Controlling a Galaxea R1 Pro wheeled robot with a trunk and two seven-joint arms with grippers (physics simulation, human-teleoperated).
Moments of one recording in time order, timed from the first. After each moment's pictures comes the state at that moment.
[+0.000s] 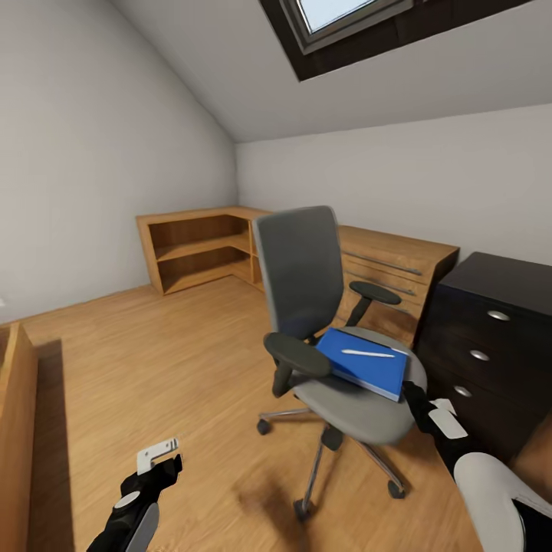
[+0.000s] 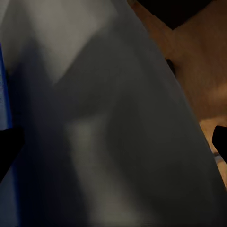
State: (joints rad) left arm -0.23 0.04 -0.06 -1.02 0.37 0.23 0.38; right arm -0.79 -0.15 -0.47 -0.34 -0.83 0.10 -0.06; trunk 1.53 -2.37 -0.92
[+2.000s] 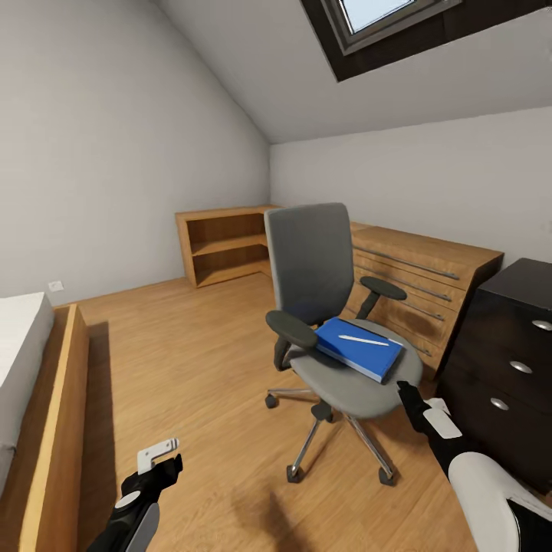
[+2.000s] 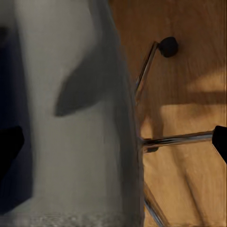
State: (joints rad) left arm -0.23 0.04 -0.06 -1.02 0.37 0.23 0.38; right arm -0.79 -0.13 -0.46 -0.34 -0.84 0.10 -0.06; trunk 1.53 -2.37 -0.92
